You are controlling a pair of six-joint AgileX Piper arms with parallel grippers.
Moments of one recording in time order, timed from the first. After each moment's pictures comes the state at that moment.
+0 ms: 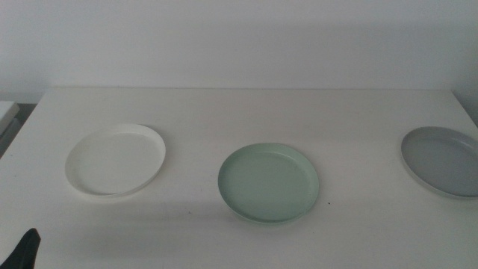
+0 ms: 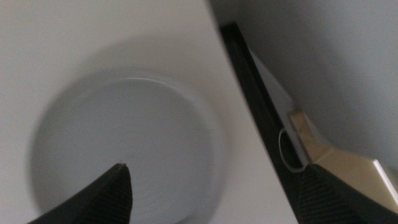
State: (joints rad) left arm -0.01 0.00 0.00 -0.19 0.23 0.22; right arm -0.34 1.92 -1.76 0.03 1.16 0.05
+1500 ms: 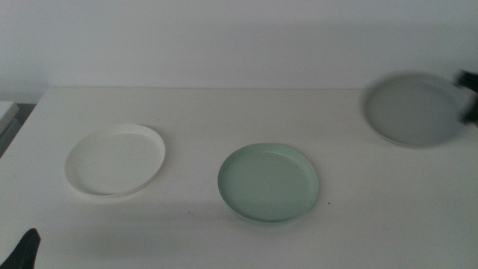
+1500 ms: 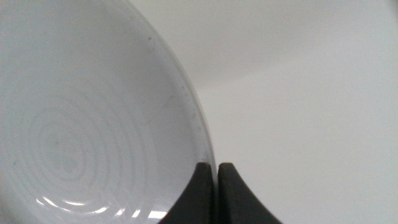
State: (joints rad) left arm -0.01 0.00 0.00 -0.19 0.23 0.22; right arm -0.24 1.92 -1.57 0.24 1.02 0.03
